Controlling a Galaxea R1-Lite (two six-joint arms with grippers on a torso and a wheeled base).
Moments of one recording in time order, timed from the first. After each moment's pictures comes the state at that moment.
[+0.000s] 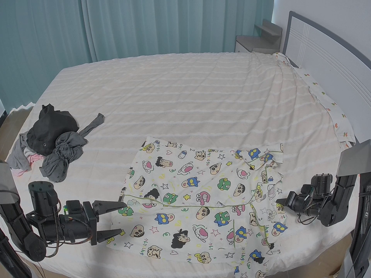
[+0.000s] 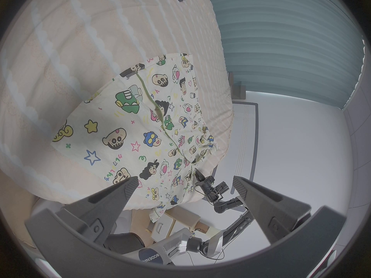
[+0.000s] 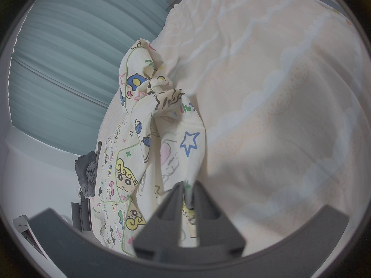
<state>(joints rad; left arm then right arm) -0.13 1.86 -0.02 -1.36 -0.72 -1.18 -0.02 2.37 -0.43 -1.28 0.40 0.60</state>
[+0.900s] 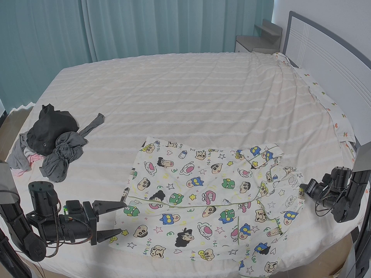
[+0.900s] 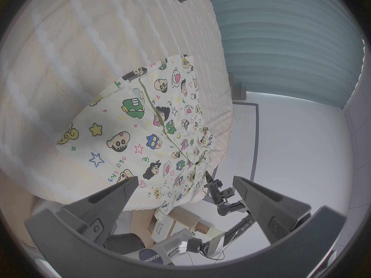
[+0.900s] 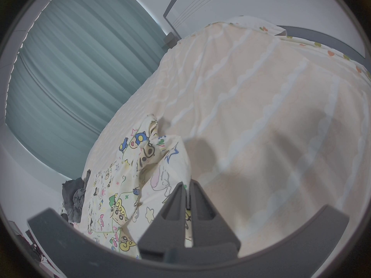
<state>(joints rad) -0.13 1.86 -0.02 -1.35 -0.71 -1.18 -0.19 2.30 -0.37 -1.43 0.29 0.55</state>
